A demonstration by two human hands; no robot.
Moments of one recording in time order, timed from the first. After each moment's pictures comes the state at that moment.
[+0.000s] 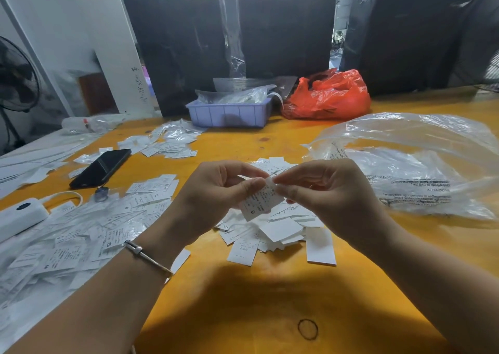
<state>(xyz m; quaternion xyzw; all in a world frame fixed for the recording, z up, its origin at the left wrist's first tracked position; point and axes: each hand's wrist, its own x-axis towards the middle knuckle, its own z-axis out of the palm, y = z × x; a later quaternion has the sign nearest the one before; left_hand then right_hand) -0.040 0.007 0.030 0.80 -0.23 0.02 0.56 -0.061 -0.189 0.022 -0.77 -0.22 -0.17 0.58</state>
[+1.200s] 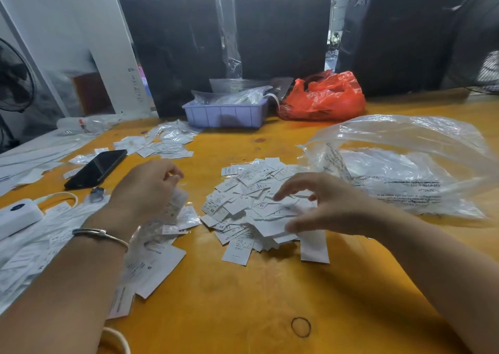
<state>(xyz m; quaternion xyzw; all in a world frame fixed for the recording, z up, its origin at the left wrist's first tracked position) 0.009 0.083 0.026 0.97 0.03 0.13 0.19 -0.035 -0.215 0.014 -0.91 -0.22 0.01 0.35</state>
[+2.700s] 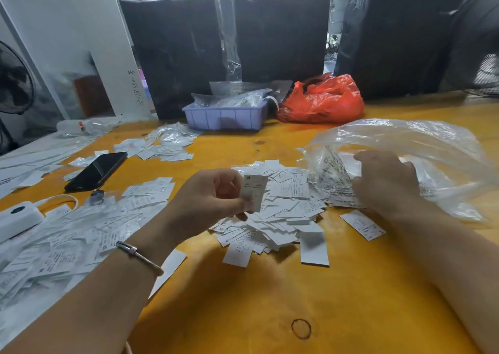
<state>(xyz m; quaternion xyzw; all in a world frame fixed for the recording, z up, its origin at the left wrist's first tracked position) -0.029 0.018 0.023 0.84 -0.24 0.00 0.49 -0.002 -0.268 0.007 -0.97 0.12 -0.17 0.08</state>
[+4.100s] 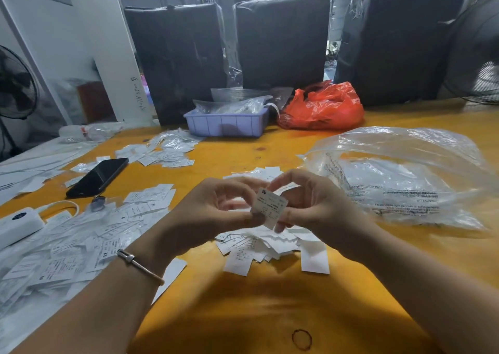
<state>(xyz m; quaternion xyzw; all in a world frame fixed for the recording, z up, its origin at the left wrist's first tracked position) -0.038 0.014 0.031 0.78 -0.30 -0.06 0.54 -0.051 -0.192 0.016 -0.73 -0.24 0.00 0.64</state>
